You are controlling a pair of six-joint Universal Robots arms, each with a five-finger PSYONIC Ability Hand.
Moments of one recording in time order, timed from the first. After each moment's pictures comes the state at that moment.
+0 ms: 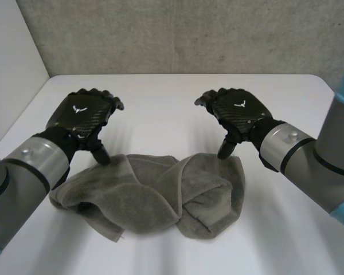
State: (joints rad) left arm 4.31 -1.64 -1.70 3.19 -1.44 3.34; right arm 2.00 -1.25 1.46 -0.03 1.22 2.89; left_hand 0.33 0.29 0.22 0.23 0.08; right_hand 0.23 0.25 0.22 0.25 0.06
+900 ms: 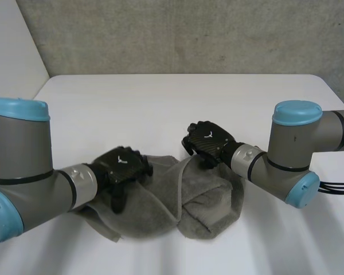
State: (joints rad) left arm 4.32 -2.01 -1.54 2.88 -1.19 3.71; right arm 2.01 -0.80 1.20 -0.04 1.04 2.66; left_hand 0.33 0.31 0.22 0.23 0.15; right_hand 0.96 0.97 0.22 0.25 0.78
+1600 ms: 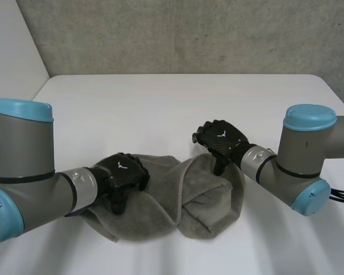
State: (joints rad) left arm 4.32 -2.02 -1.53 2.84 -1.20 3.71; right arm 1.98 -0.87 1.32 -0.11 1.14 2.67; left_hand 0.56 0.56 0.22 0.23 0.39; right_hand 0.41 0.41 0.22 0.25 0.20
